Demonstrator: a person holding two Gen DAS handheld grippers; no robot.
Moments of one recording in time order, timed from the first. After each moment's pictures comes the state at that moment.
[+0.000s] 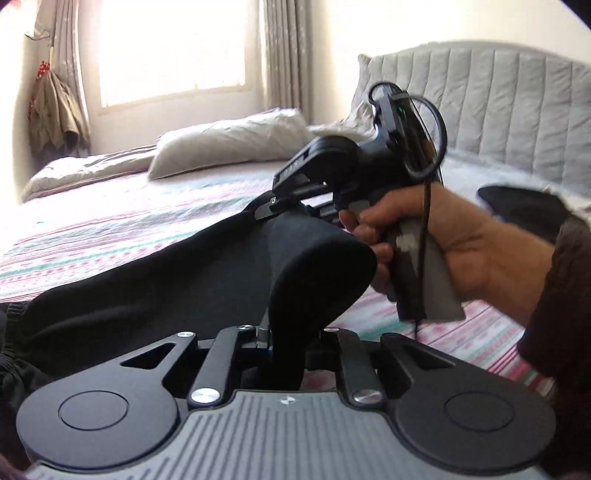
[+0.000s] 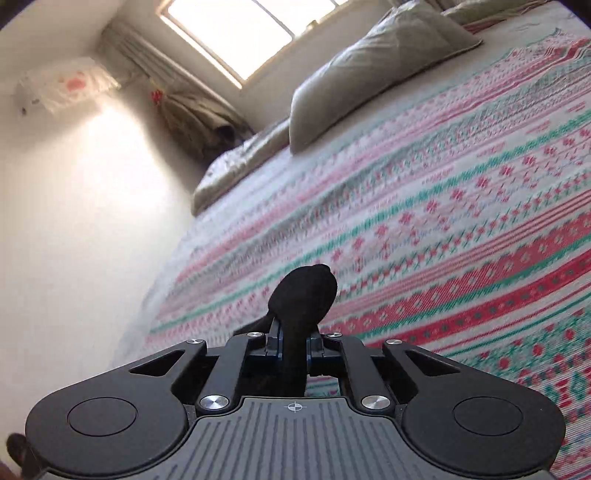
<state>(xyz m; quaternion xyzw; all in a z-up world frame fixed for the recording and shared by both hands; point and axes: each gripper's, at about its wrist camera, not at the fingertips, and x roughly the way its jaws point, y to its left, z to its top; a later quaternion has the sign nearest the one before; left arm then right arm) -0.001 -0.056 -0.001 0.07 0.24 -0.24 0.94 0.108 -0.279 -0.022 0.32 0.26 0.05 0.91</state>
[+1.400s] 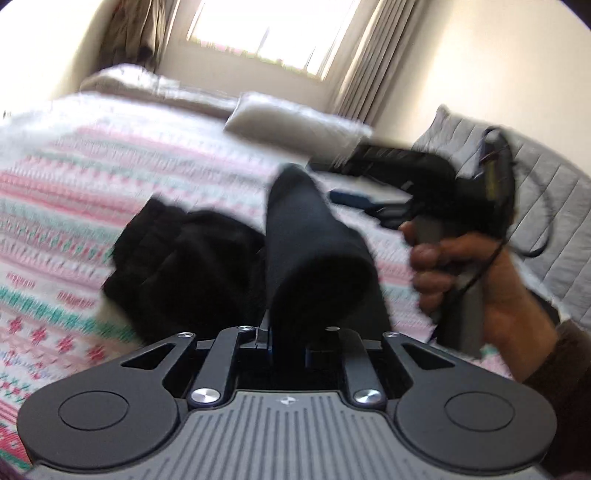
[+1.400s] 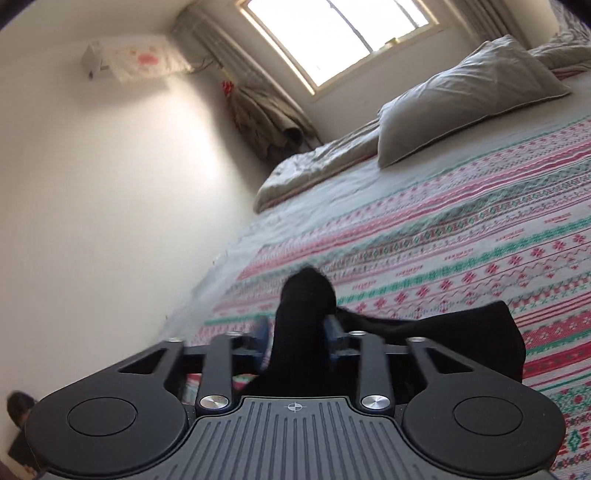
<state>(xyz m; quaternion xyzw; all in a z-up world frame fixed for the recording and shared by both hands) 0.018 0.084 -0.008 -0.12 0.31 -0.20 0.92 0.141 -0.168 0.015 0.25 0.23 0.13 0.93</state>
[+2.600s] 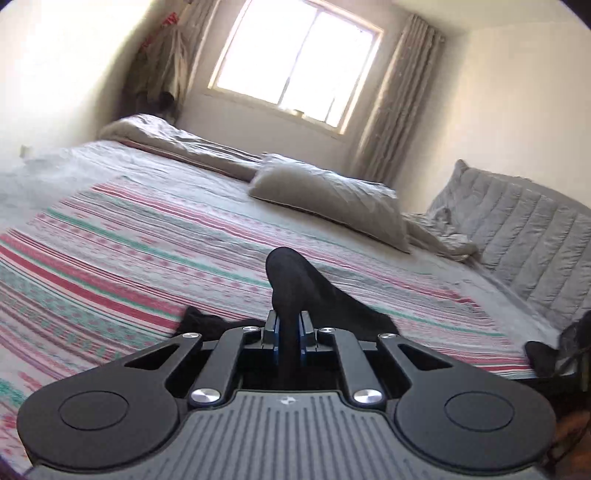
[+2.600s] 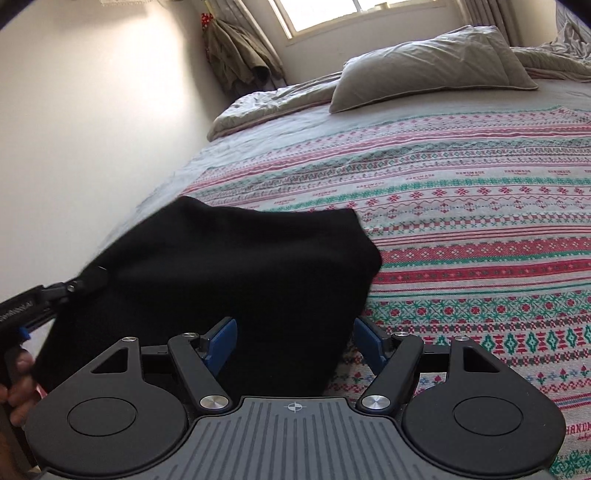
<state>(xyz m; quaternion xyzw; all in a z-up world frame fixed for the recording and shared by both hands) 0.048 0.120 0.034 -0.14 0.22 -0.14 0.96 0.070 -0.211 -0.009 0.15 0.33 0.08 0.93</state>
